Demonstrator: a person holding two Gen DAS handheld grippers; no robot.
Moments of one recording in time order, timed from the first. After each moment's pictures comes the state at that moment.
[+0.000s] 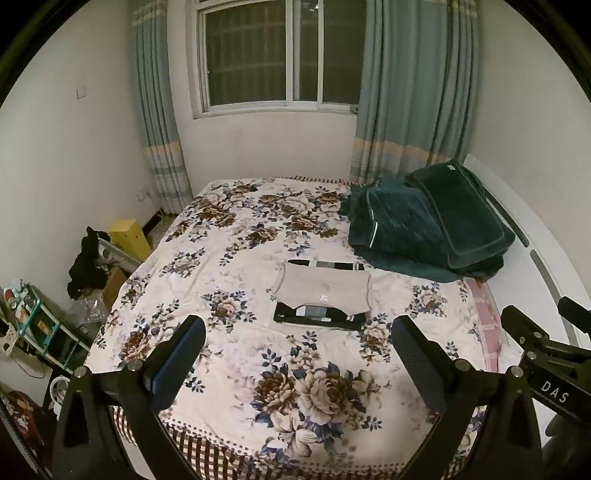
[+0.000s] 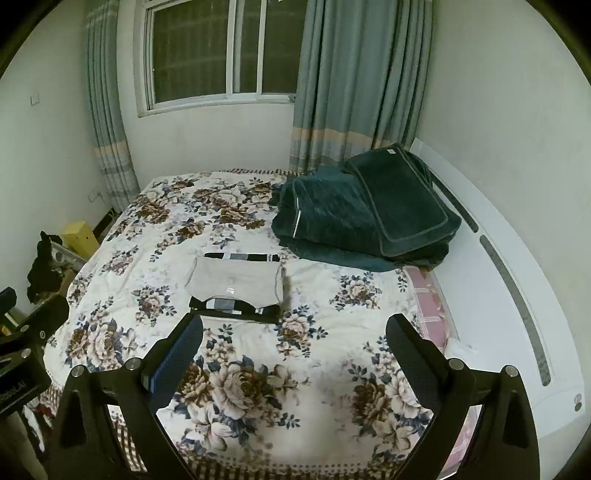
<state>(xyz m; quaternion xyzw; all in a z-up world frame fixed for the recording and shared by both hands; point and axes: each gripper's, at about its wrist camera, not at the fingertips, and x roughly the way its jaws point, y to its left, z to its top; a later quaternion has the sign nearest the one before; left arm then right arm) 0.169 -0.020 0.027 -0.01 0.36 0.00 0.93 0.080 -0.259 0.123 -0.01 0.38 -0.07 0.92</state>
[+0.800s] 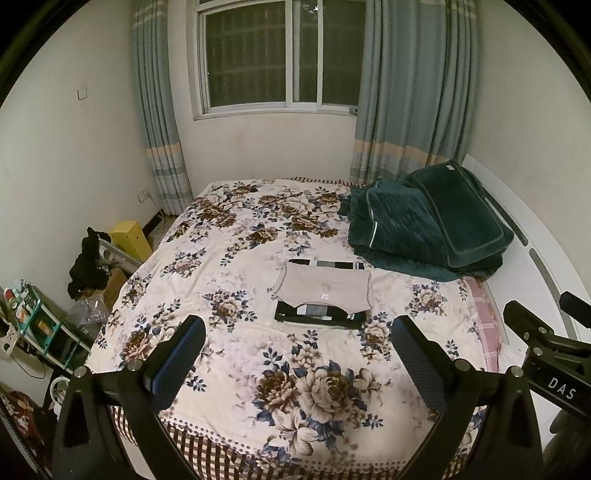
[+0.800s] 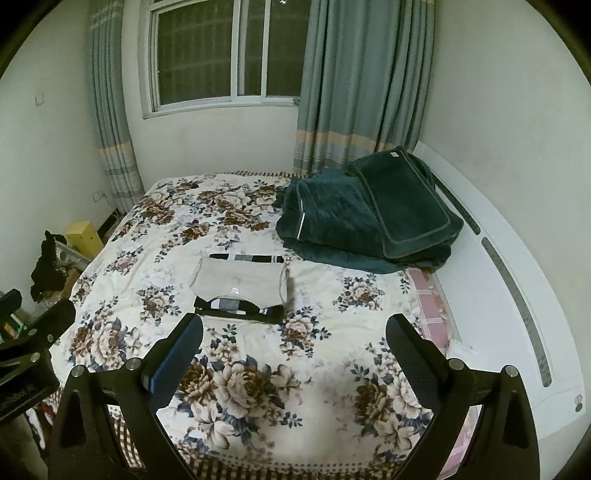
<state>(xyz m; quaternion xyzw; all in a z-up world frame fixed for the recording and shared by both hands) 0.159 -0.017 0.035 -0.01 0.36 0.00 0.93 0.077 -0.257 0.132 -0.02 0.38 -0.06 0.92</state>
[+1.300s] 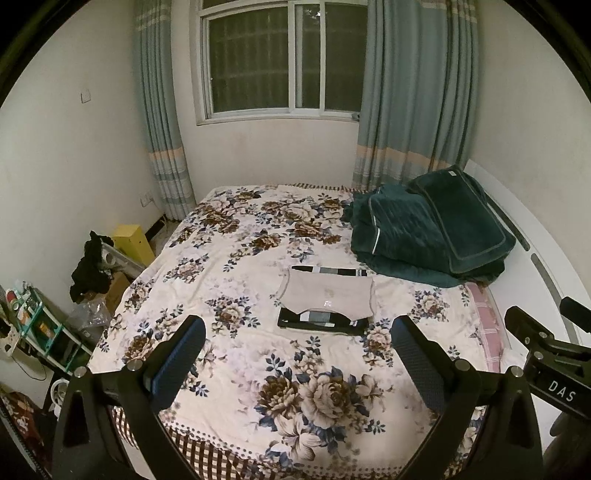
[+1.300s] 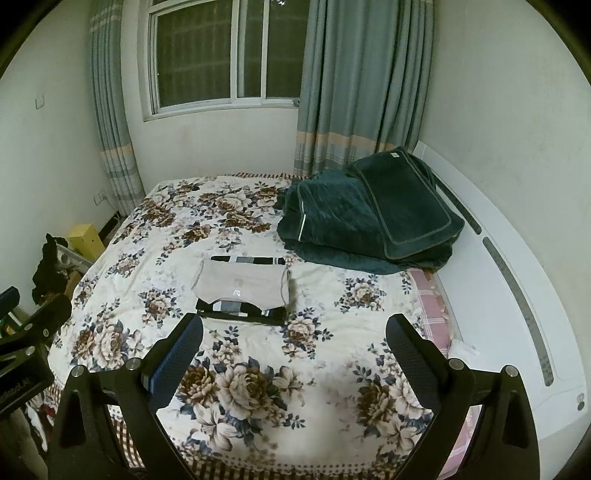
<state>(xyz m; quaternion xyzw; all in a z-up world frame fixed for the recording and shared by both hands) 0.160 -0.018 0.036 0.00 0.35 0.00 0.94 0.081 -0.251 0.134 -0.02 0.38 -0.06 0.92</state>
